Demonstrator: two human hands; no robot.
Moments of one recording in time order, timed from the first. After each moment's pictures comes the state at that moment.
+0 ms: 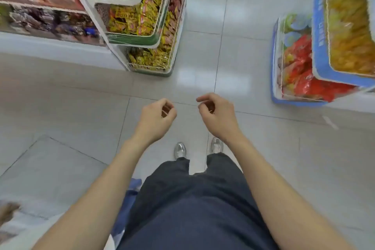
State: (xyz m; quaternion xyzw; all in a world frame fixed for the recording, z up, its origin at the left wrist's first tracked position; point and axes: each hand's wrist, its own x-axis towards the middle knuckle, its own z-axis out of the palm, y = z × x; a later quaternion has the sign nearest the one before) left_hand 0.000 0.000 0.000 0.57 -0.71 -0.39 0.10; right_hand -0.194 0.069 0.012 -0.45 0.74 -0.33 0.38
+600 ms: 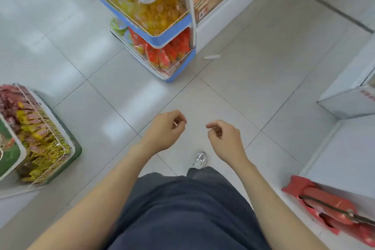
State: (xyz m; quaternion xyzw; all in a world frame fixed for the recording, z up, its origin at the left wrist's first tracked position) left_hand -0.382 0.246 0.010 0.13 -0.89 -0.40 -0.19; right_hand -0.404 0.461 -0.019 0.02 0.85 -0.47 0.23
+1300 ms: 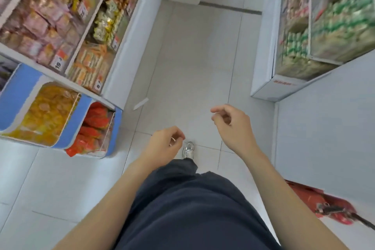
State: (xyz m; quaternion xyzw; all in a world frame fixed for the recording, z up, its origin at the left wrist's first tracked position) left_hand -0.792 0.512 -0.015 -0.13 -0.89 -0.33 -0.30; right_hand -0.757 0.744 0.027 0.23 0.82 -0.52 0.04
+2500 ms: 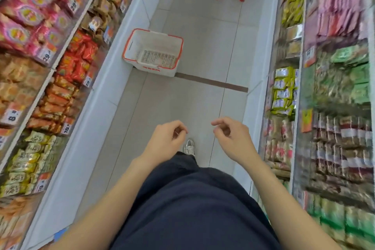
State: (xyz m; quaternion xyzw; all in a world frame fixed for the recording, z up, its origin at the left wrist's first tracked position) left_hand -1.644 1.083 -0.022 -0.12 -0.88 -0.38 -0.25; right_hand -1.583 1.311 0.004 0.19 0.85 -0.48 0.11
